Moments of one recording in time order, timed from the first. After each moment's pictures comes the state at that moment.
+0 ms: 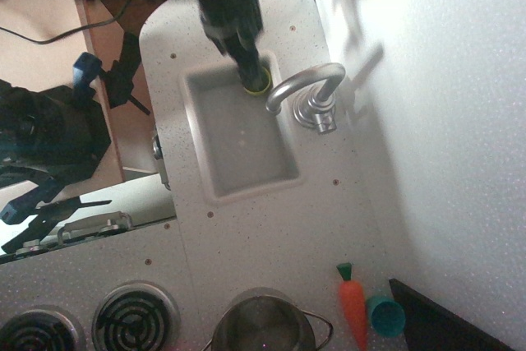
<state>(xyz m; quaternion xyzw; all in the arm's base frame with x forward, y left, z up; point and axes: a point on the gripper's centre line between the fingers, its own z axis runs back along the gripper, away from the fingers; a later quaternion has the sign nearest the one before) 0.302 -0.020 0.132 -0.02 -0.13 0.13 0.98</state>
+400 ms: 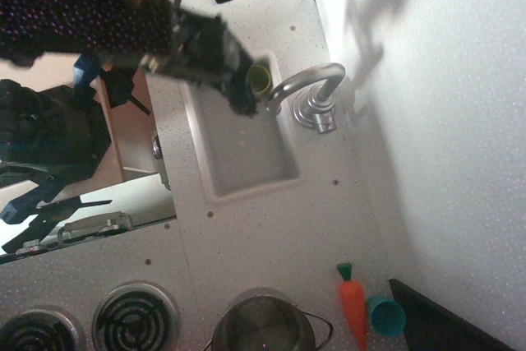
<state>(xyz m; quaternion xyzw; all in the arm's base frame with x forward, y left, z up) 0.279 -0.056 0.148 0.00 -0.19 0.16 0.97</state>
